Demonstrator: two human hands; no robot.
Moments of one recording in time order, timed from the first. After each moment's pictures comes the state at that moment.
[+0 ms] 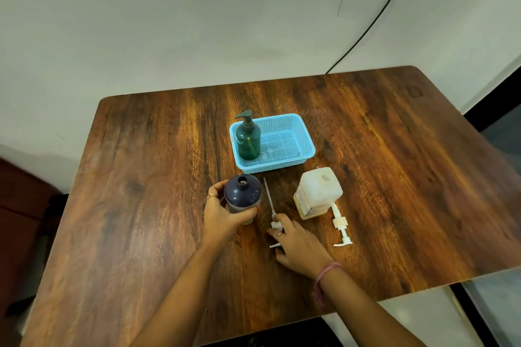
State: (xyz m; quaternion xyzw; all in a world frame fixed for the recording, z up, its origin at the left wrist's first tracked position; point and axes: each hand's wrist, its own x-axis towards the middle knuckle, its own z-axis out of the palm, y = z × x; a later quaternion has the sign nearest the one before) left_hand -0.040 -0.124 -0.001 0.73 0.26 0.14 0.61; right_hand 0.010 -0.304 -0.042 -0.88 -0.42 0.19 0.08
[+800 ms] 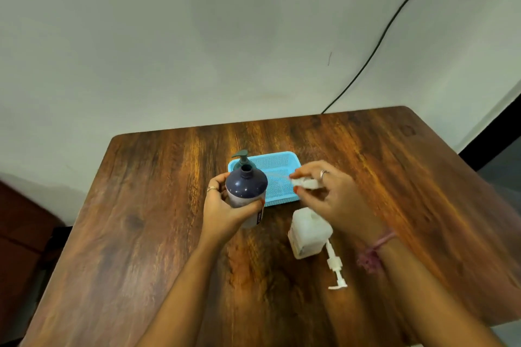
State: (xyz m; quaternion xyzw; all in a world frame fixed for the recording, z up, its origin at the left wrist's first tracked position) left_hand 0.003 -0.128 0.079 0.72 0.22 0.20 0.63; right_hand 0.097 -0.325 0.132 -0.82 -0.40 0.00 0.41
